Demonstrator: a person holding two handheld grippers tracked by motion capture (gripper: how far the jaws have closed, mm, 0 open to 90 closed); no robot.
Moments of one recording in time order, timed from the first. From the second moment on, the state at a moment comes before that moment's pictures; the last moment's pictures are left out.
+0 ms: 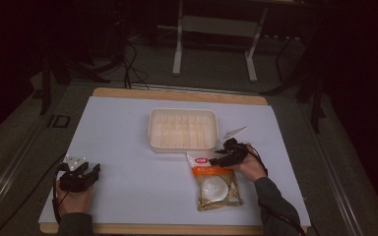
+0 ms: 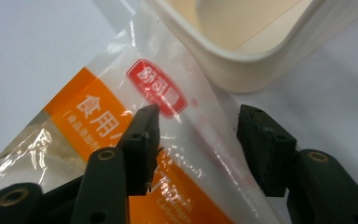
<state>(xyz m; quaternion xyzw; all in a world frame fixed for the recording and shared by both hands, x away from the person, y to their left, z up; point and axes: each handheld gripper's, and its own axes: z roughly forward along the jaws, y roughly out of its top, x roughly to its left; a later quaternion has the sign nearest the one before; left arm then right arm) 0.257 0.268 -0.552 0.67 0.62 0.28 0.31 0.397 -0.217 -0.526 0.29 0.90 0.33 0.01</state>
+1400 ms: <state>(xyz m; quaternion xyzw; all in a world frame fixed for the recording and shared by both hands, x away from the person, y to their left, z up) 0.257 0.269 -0.552 0.66 0.62 0.28 0.31 0.380 -0.223 -0.502 0.26 0.92 0.30 0.07</state>
